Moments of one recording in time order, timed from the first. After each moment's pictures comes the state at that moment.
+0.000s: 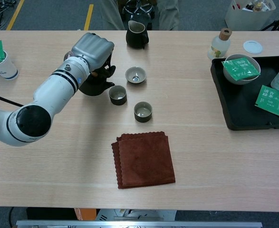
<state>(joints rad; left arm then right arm) -1.00 -1.76 -0.20 -1.42 0.65 1.14 0.98 0.14 -1.00 0.04 -1.59 -1.50 1.38 0.14</state>
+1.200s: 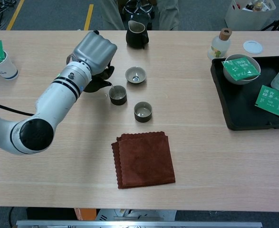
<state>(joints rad) -0.99 -1.80 -0.17 -1.41 0.74 1.23 1.12 0.13 -1.00 0.04 -1.58 -1.51 1.38 0.16</state>
